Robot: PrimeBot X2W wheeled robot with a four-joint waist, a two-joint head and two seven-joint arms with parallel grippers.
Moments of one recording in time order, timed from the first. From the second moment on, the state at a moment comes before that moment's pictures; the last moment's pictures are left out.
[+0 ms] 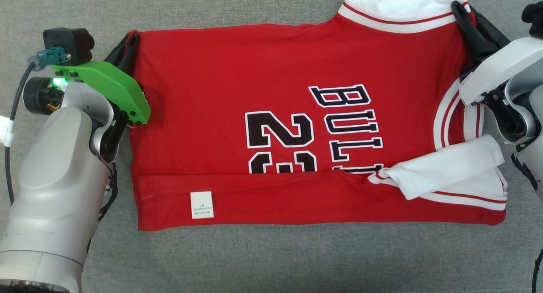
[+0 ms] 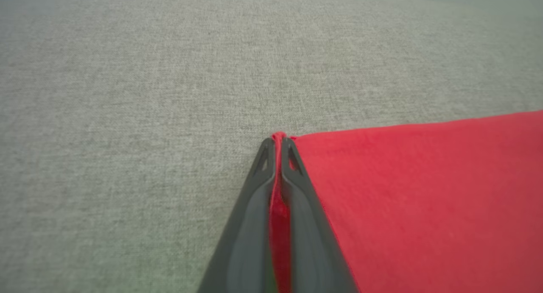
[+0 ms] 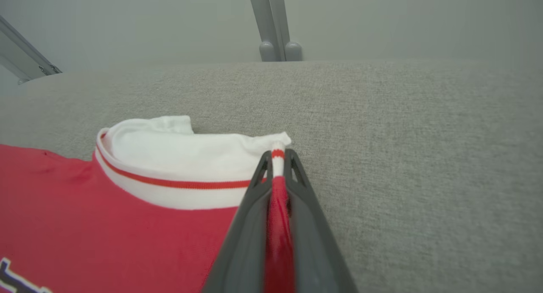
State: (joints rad) left arm -0.90 0.25 -0.39 0.81 -0.59 -0.13 0.01; right arm -0.80 -0.52 0.44 0.47 0.74 0.13 -0.06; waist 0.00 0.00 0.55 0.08
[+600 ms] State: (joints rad) left arm -0.69 0.32 -0.37 0.52 -0.62 -0.07 -0.16; right arm -0.63 -0.60 0.46 0.31 0.74 0.13 -0.25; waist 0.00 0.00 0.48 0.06
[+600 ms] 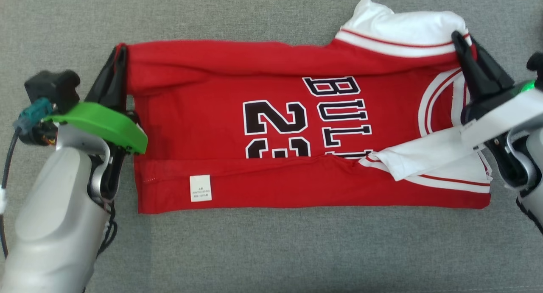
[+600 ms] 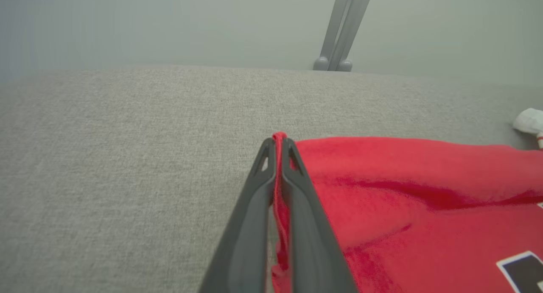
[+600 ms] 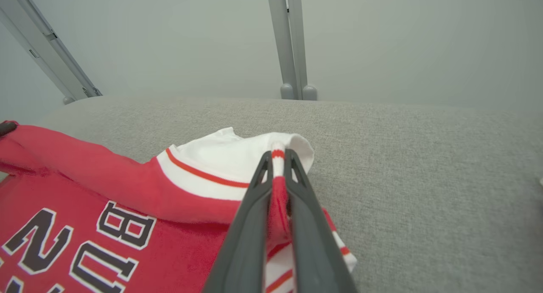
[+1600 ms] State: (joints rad) left arm -0.12 0.40 -0.29 0.05 -0.67 0.19 -0.14; right arm -0.05 -0.39 0.17 0.05 0.63 0.13 -0.26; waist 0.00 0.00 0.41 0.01
